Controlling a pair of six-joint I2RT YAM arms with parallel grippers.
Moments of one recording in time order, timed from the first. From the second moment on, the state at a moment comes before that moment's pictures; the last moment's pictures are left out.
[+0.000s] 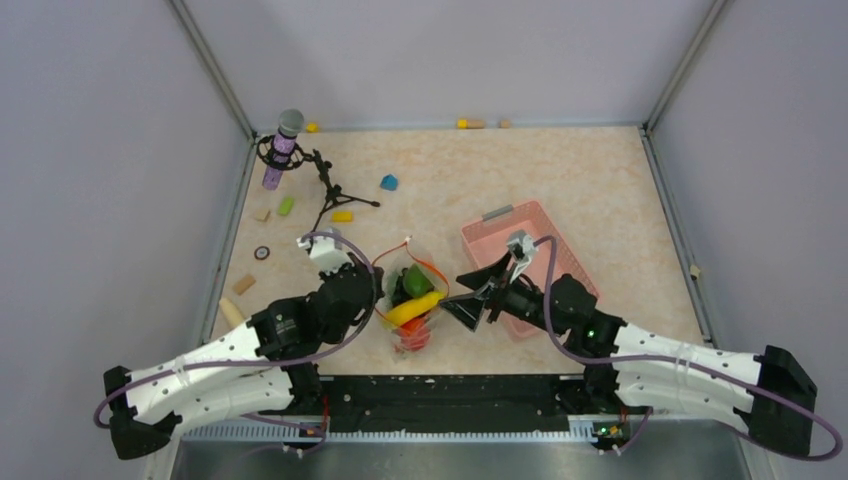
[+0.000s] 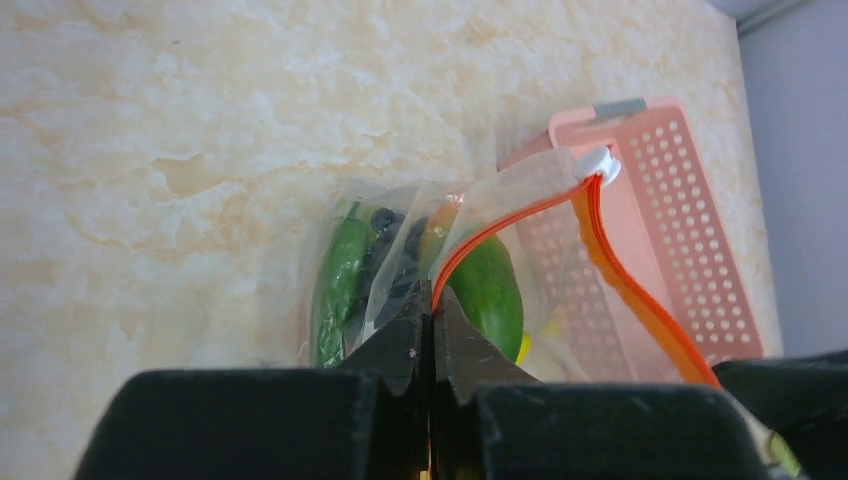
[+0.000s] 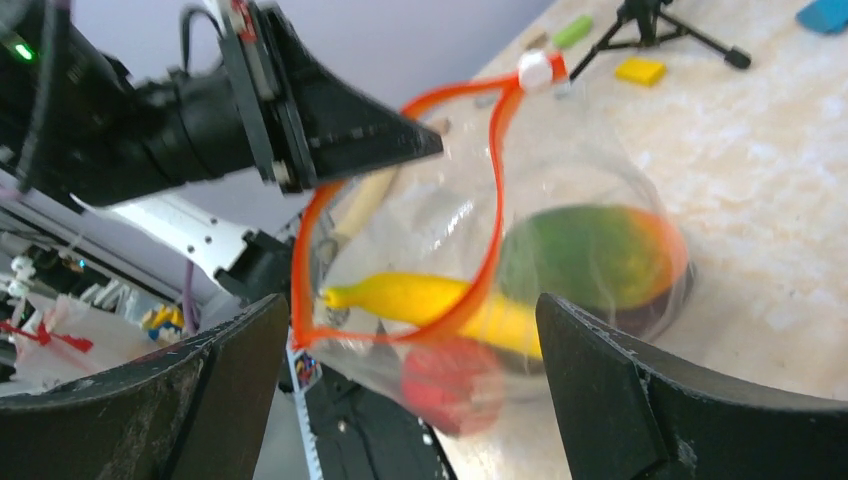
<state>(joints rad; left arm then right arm) -1.08 0.71 0.69 -0.51 -0.75 -0.96 1.05 0.80 0.39 0.49 -0.04 0.57</state>
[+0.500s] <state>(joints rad) -1.08 0.88 0.88 -0.74 -0.95 -1.44 1.23 0.96 0.37 0.64 -0.11 0.38</state>
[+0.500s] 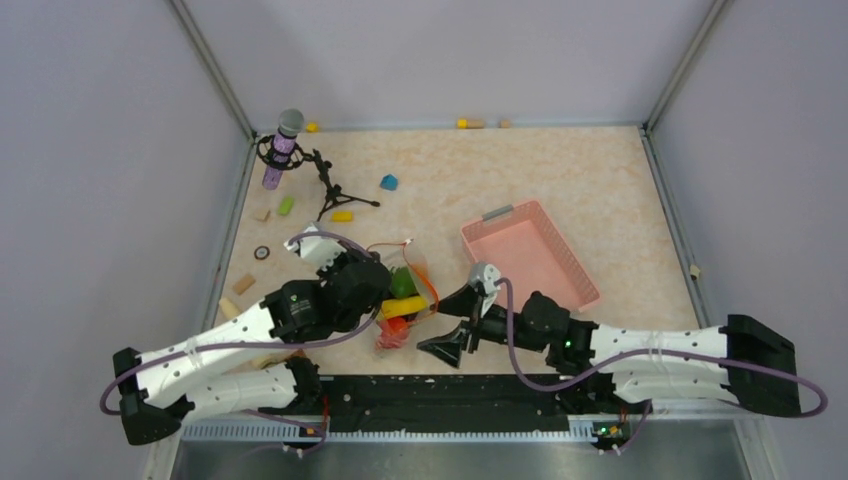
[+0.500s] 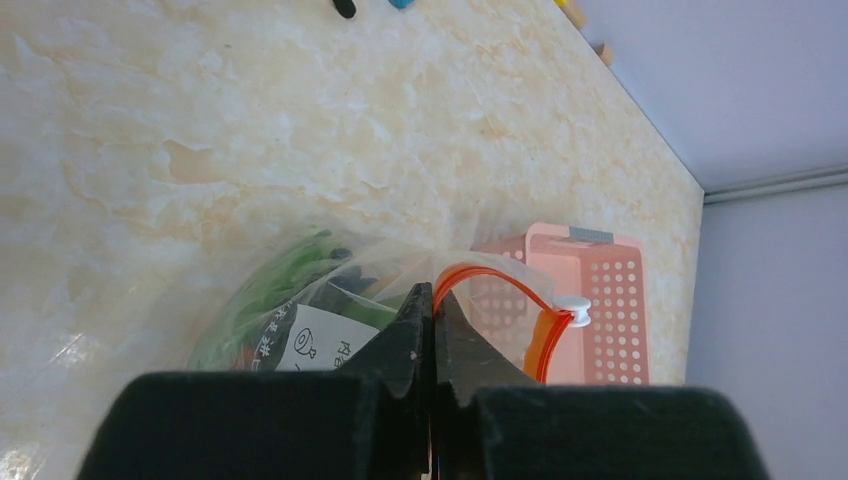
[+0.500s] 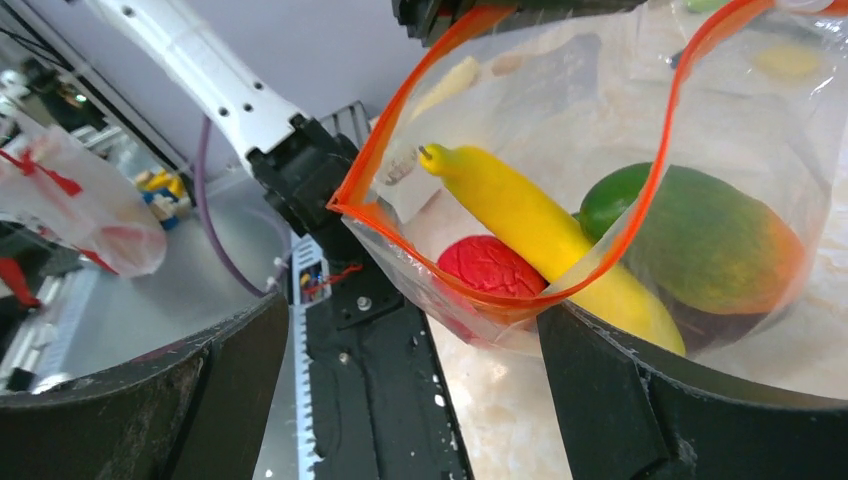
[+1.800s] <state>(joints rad) -1.08 0.53 0.59 -0.23 -0.39 -0.74 0.73 1.48 1.07 0.12 -0.57 0.01</state>
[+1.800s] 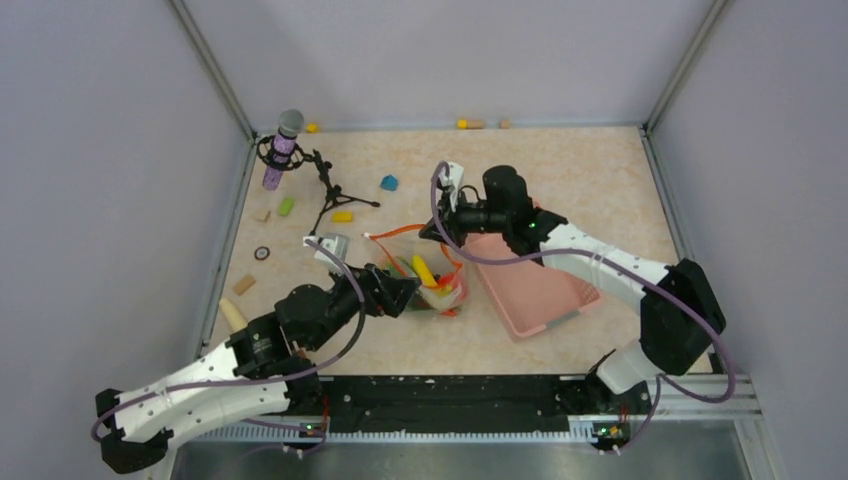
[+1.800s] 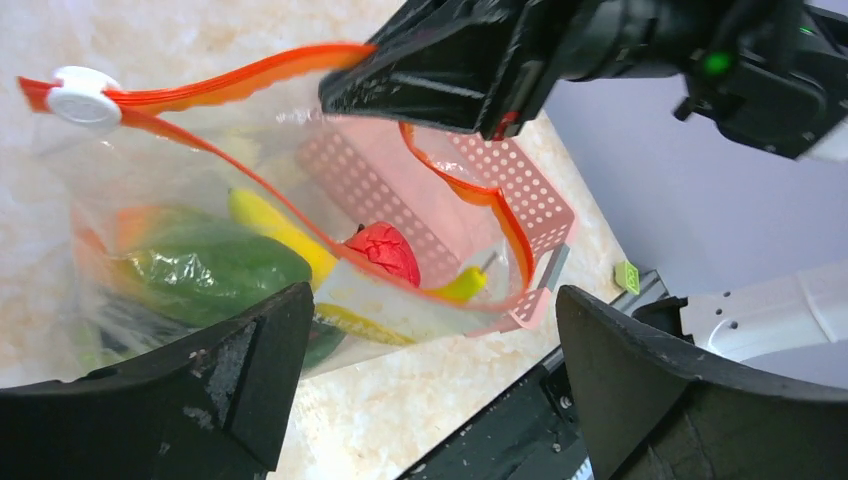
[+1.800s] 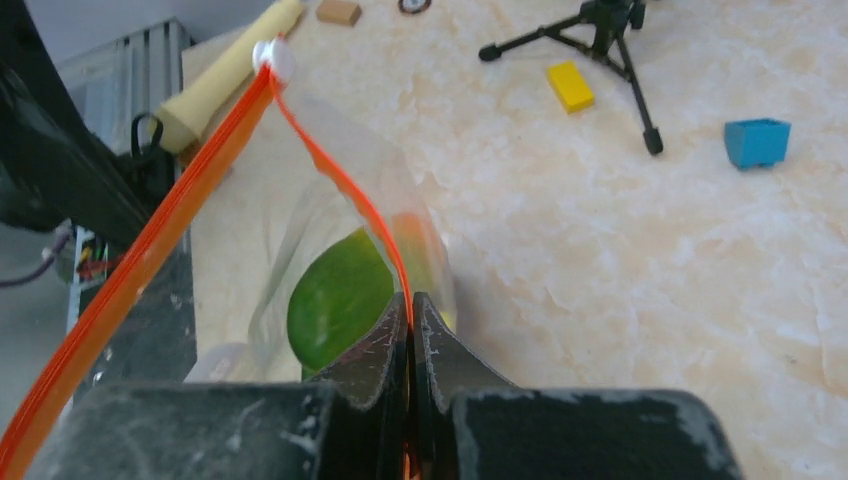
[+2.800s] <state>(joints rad) -1.04 0.37 0.35 0.05 -0.66 -0.23 0.63 1.67 1.37 -0.45 -0.96 -0.46</state>
